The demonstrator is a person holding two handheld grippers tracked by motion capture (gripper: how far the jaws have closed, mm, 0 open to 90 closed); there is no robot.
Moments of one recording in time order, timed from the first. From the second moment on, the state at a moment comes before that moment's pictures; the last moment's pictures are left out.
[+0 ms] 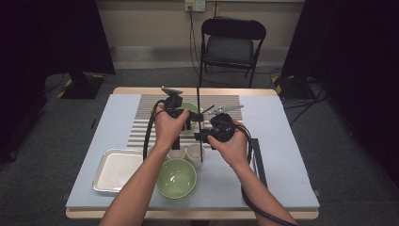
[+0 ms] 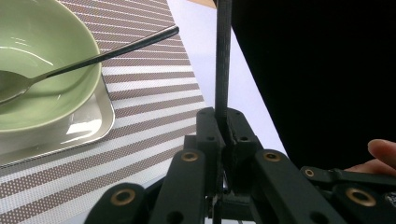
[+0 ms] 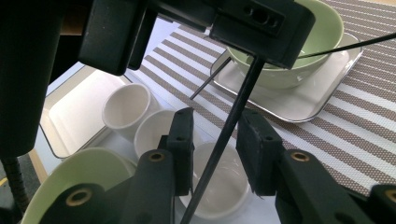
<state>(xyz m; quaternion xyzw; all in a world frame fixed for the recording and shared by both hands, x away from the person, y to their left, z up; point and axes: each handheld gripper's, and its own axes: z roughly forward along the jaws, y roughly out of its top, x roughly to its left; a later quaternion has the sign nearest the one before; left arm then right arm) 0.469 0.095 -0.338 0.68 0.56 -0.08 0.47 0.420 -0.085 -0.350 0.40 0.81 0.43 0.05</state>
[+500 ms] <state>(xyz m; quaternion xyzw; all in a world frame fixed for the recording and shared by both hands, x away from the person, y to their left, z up) 0.468 0.098 -0.334 0.68 0.56 -0.09 0.47 0.422 -0.091 -0.349 0.40 0.81 0.43 0.07</state>
